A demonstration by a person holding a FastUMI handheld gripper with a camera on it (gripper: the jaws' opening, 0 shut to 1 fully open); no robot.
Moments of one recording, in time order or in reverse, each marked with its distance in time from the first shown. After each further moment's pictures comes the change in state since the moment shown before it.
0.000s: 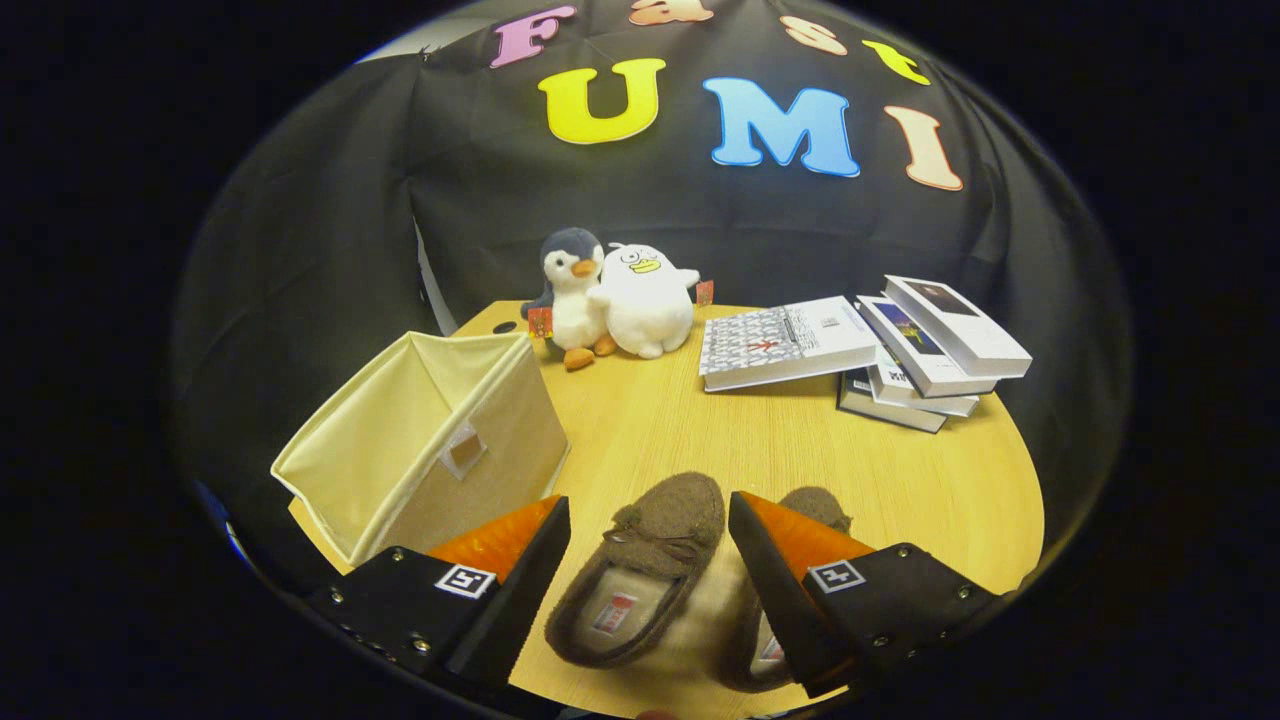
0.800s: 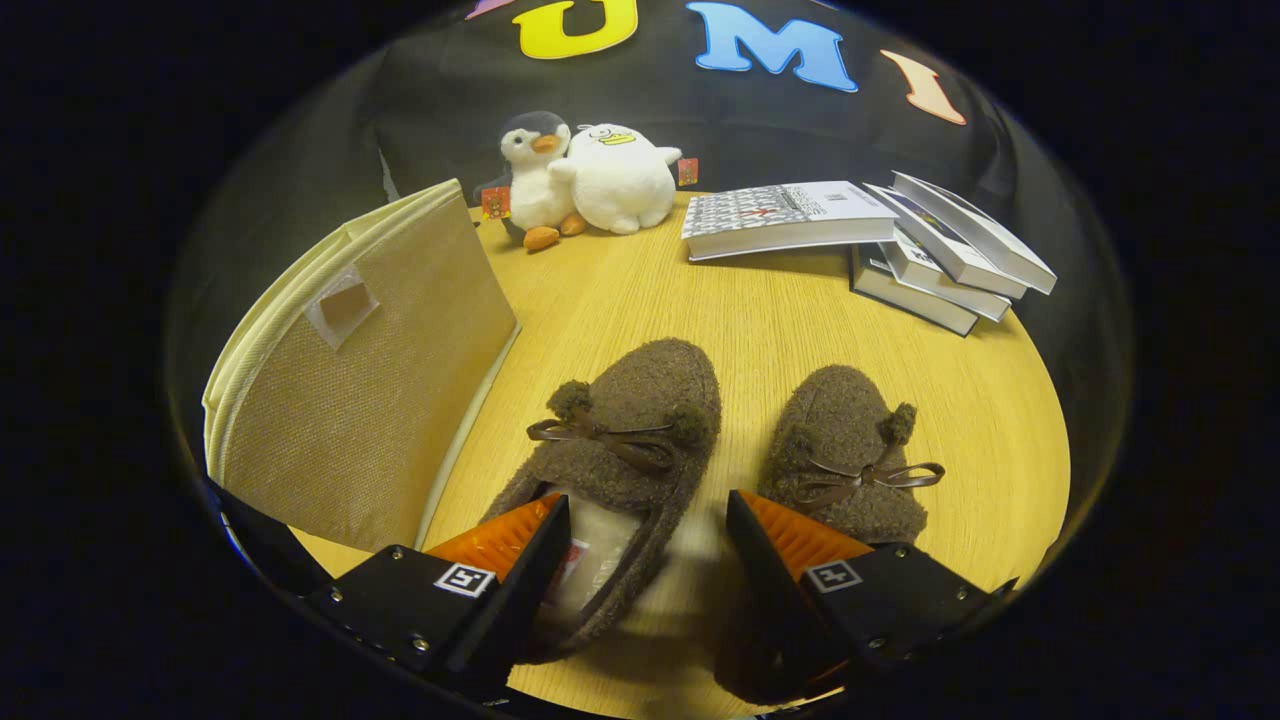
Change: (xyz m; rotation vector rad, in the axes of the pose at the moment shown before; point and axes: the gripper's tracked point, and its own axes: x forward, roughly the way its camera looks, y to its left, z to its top) arm 0.055 -0.021 -0.093 0.031 0.251 -0.027
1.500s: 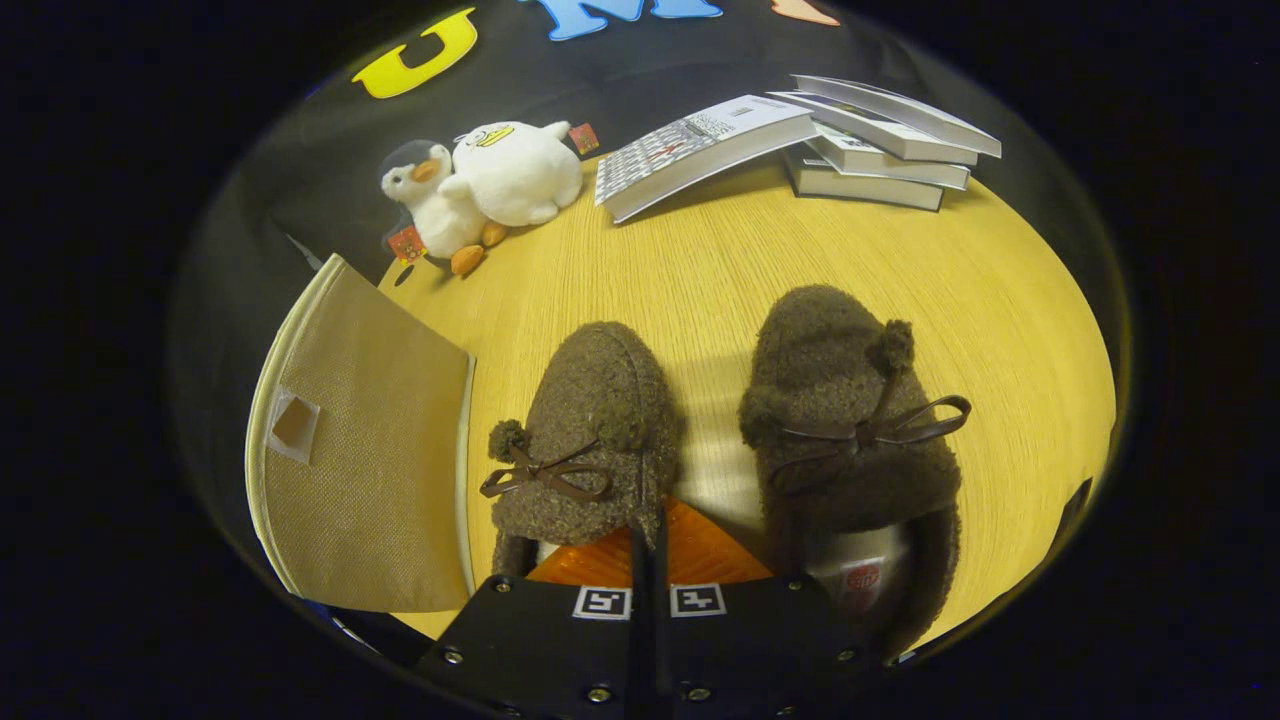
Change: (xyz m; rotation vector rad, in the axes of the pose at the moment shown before) arm 0.003 -0.005 -0.003 0.348 0.117 0.028
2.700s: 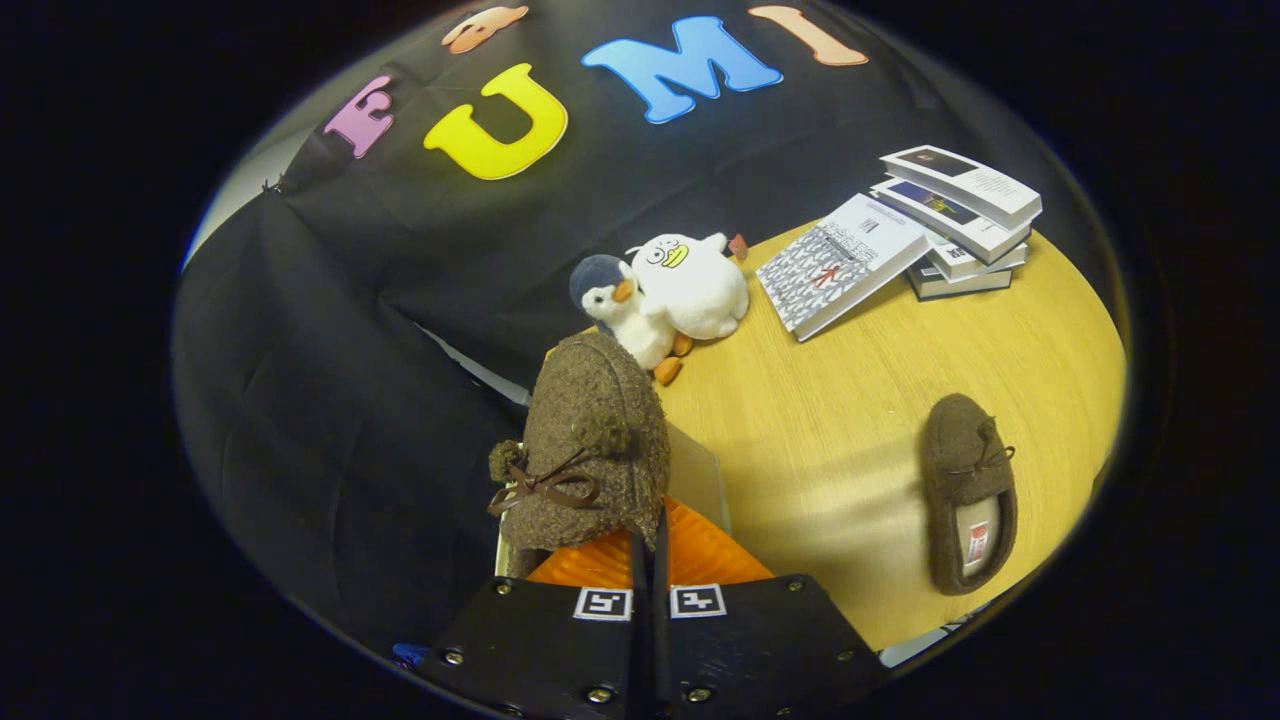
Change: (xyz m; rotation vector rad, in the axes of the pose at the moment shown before) arm -0.129 0.192 0.087 0.097 -0.185 0.314
